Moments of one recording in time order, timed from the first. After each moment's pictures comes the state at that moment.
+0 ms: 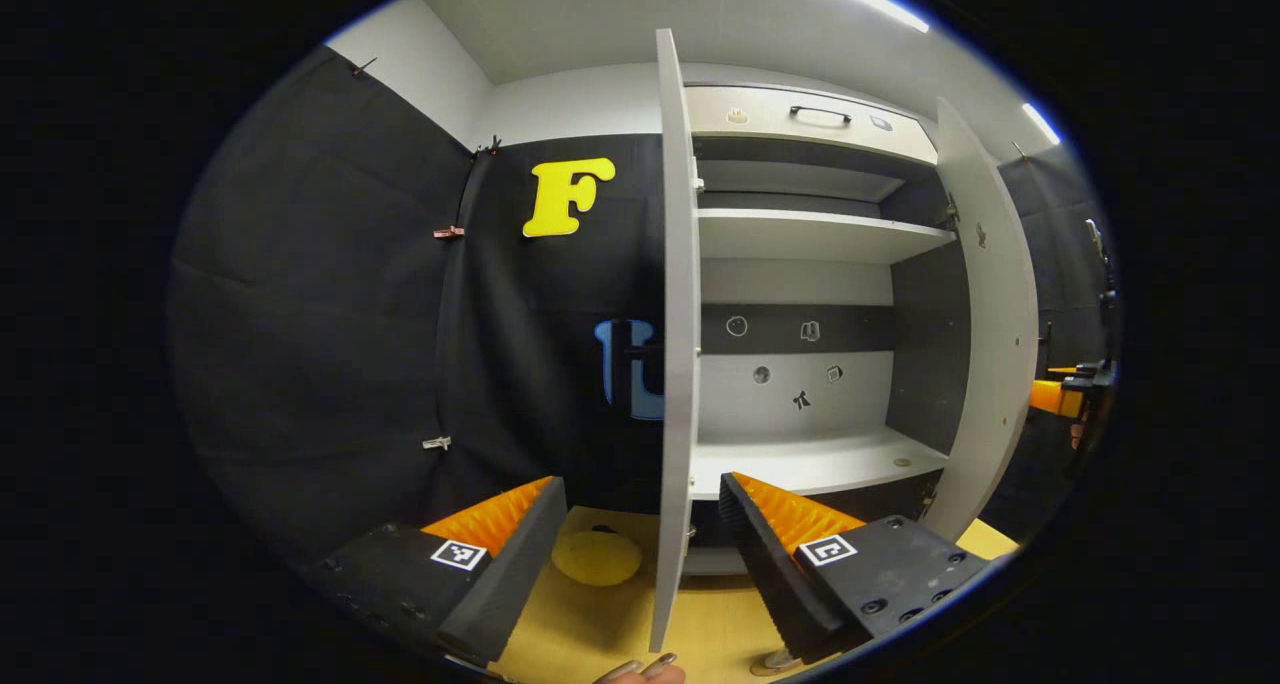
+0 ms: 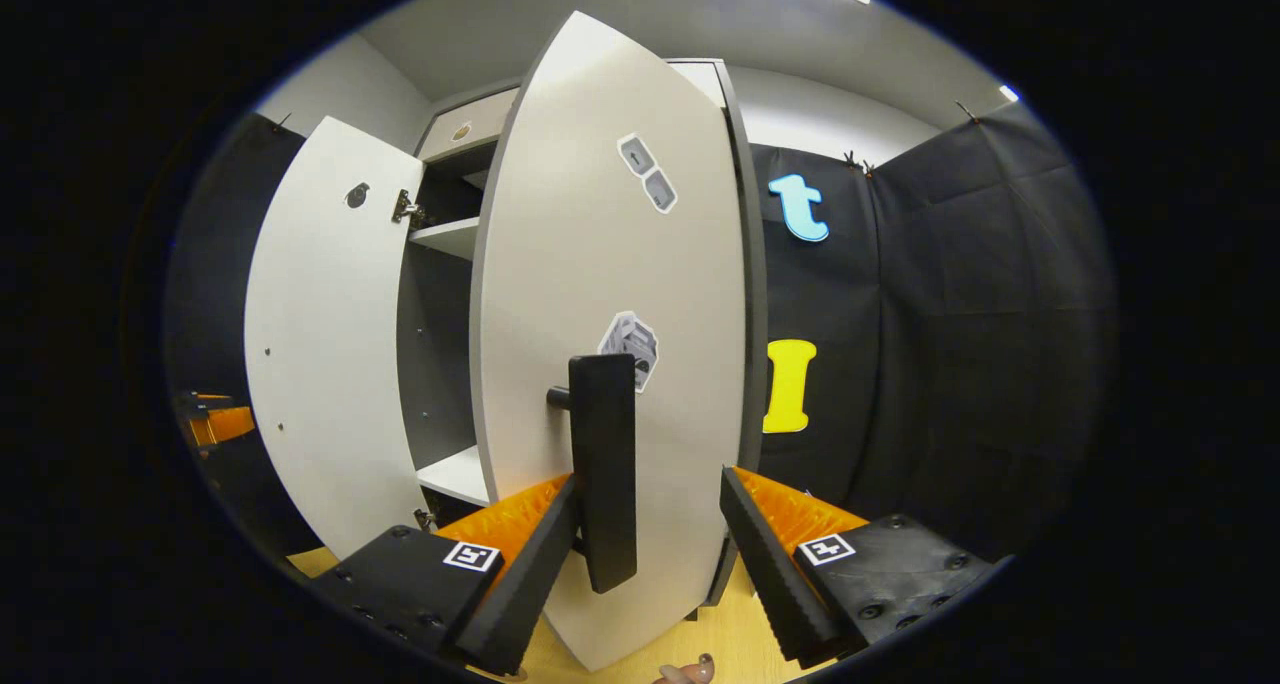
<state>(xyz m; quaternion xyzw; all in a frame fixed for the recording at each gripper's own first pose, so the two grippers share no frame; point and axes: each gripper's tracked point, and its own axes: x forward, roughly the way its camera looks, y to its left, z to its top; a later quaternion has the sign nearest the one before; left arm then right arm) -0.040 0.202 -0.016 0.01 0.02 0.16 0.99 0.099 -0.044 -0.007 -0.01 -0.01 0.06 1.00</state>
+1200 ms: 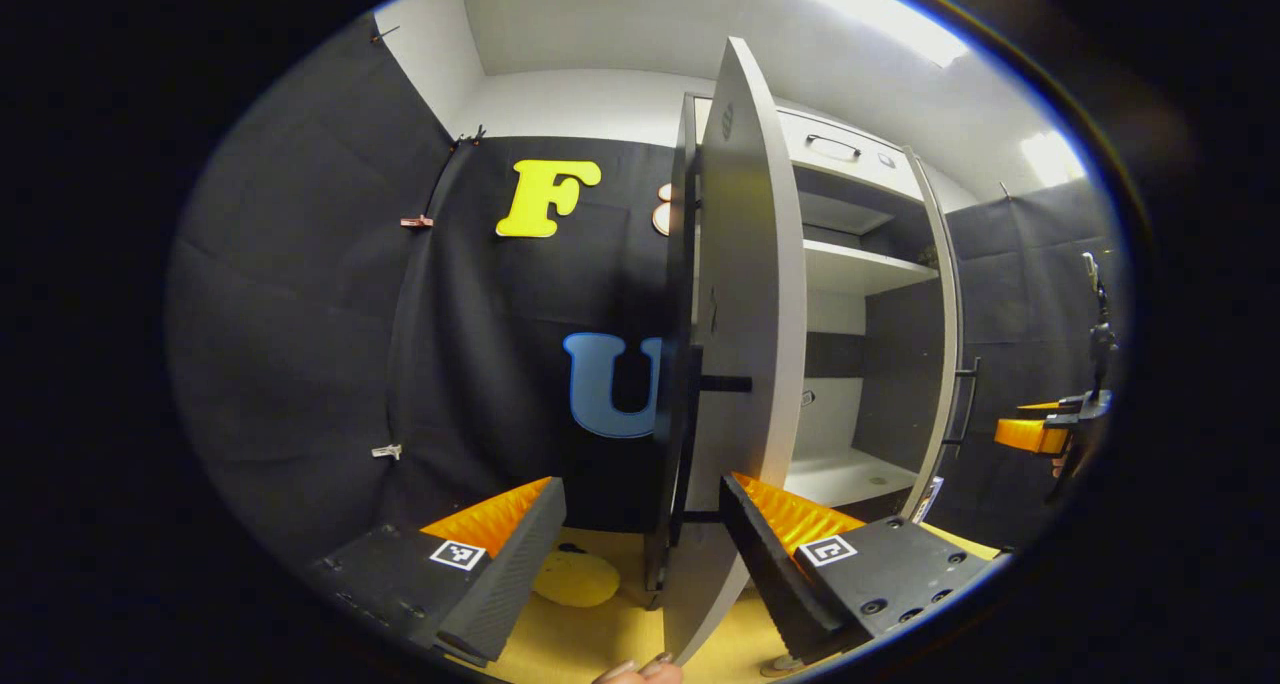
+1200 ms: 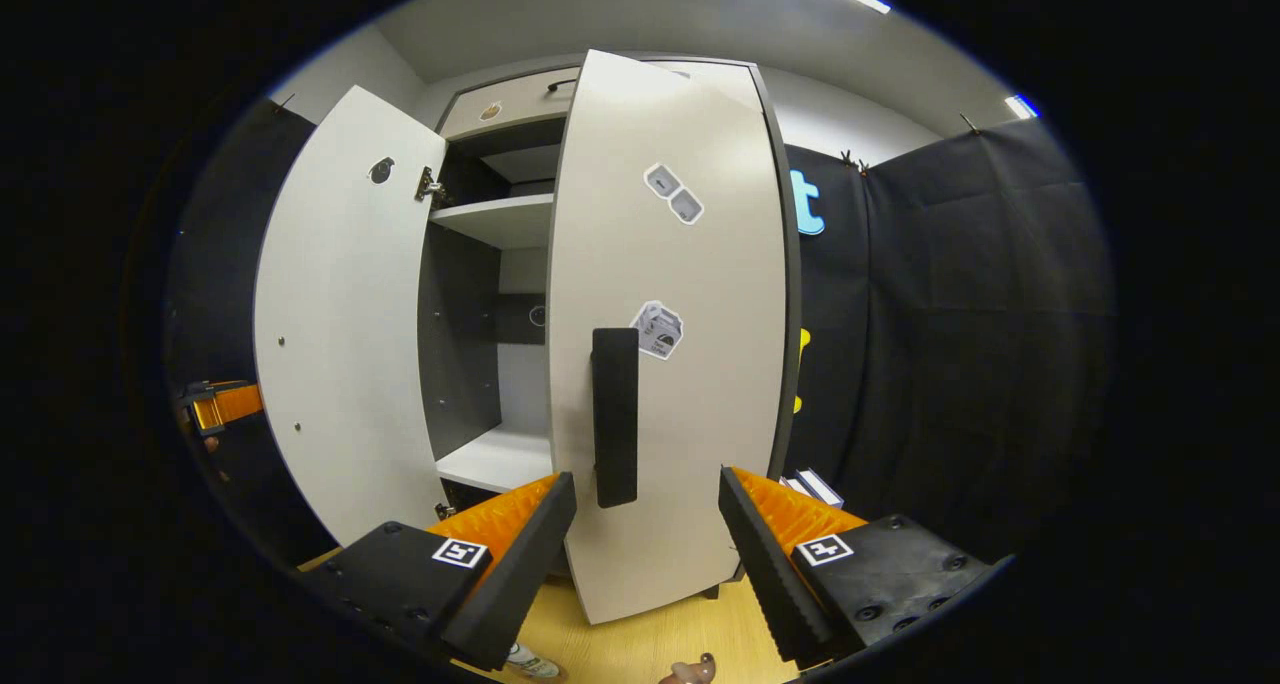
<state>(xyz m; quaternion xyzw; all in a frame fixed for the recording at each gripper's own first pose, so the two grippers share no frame) -0.017 0.243 -0.003 -0.02 -0.01 0.07 1.00 0.053 0.000 -0.019 0.00 0.02 0.02 1.00</state>
